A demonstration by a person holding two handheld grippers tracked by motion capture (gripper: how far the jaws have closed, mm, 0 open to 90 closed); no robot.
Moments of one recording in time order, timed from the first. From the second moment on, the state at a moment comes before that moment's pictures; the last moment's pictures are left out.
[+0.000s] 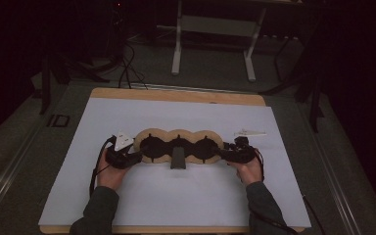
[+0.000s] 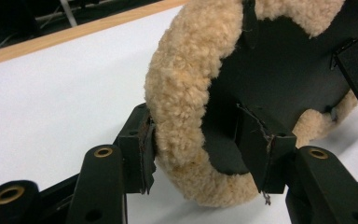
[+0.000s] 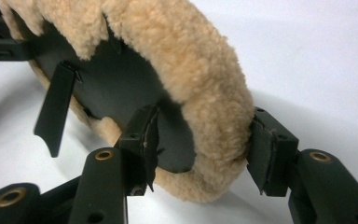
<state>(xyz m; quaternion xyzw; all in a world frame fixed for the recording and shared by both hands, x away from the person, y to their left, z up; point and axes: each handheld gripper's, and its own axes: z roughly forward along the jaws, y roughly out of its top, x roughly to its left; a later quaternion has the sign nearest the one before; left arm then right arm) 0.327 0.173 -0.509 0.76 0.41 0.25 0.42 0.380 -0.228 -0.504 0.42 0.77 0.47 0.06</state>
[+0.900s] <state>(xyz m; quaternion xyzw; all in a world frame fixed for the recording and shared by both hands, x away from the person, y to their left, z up) 0.304 0.180 -0.505 0.76 0.43 0.21 0.44 0.357 -0.229 -0.501 0.40 0.78 0.48 0.06</state>
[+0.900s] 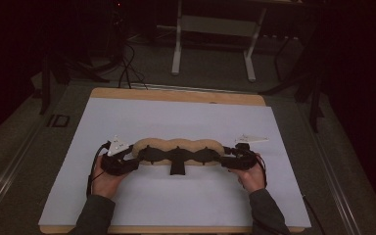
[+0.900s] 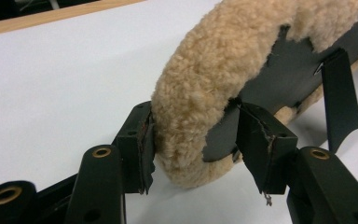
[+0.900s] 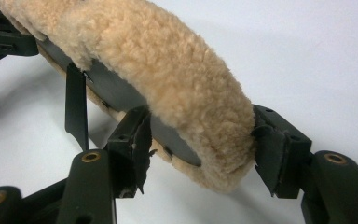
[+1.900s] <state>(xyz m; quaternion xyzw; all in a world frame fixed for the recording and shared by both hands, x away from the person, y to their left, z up) 0.278 0.180 -0.509 0.76 0.44 0.21 0.43 0.334 -0.228 -0.505 0.38 0.80 0.46 0.09</state>
